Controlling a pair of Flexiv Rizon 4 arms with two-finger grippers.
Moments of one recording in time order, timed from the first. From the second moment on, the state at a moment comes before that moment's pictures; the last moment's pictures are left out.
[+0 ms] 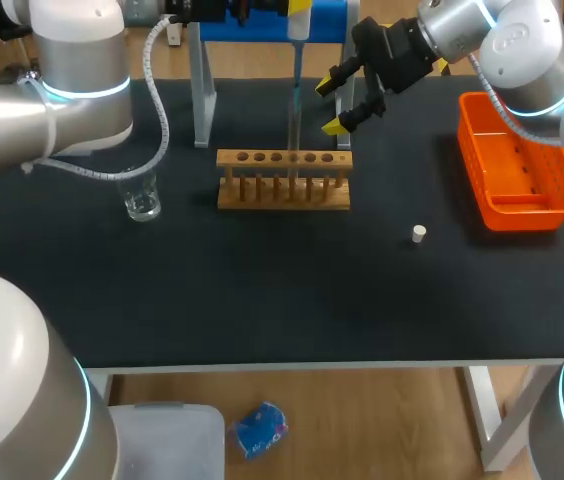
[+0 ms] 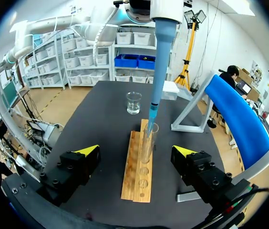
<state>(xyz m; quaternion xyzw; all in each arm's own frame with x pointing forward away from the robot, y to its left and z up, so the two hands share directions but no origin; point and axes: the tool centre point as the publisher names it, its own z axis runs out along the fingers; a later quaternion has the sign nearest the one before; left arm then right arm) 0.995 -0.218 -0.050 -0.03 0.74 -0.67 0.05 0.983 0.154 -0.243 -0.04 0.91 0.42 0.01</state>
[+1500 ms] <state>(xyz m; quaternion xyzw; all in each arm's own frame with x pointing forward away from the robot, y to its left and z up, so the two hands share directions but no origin) 1.003 -0.219 -0.083 -0.05 0.74 -0.67 0.03 0.983 0.154 -0.243 -0.04 0.91 0.42 0.01</state>
